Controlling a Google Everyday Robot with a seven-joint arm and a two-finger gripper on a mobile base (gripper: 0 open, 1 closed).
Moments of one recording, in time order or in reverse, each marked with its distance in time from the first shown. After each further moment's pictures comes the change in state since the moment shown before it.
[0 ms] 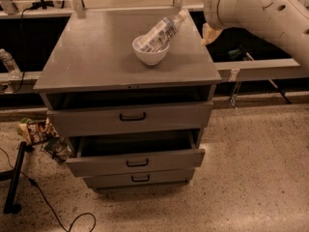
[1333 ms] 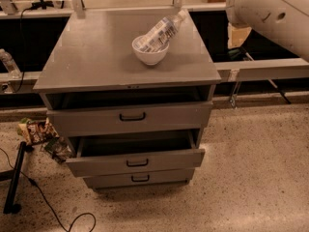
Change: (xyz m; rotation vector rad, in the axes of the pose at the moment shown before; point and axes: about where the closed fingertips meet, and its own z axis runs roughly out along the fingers) arm 0.051 0.012 -0.068 -0.140 0.340 0.070
